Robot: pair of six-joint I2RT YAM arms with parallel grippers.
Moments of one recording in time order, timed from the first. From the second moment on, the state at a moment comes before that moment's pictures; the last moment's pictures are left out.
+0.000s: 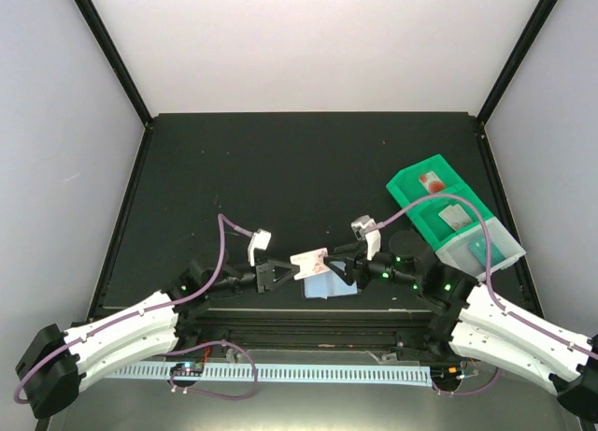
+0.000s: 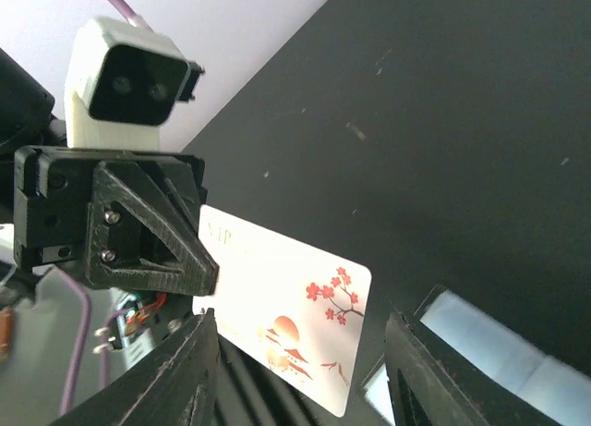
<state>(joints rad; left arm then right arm) -0.84 0.72 0.22 0.32 0.48 -0.90 0.93 0.71 0.52 -0.19 -0.20 0.48</state>
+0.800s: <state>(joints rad) -0.83 0.71 0.23 0.33 0.54 -0.87 0.81 0.79 0.39 0.08 -0.54 0.65</state>
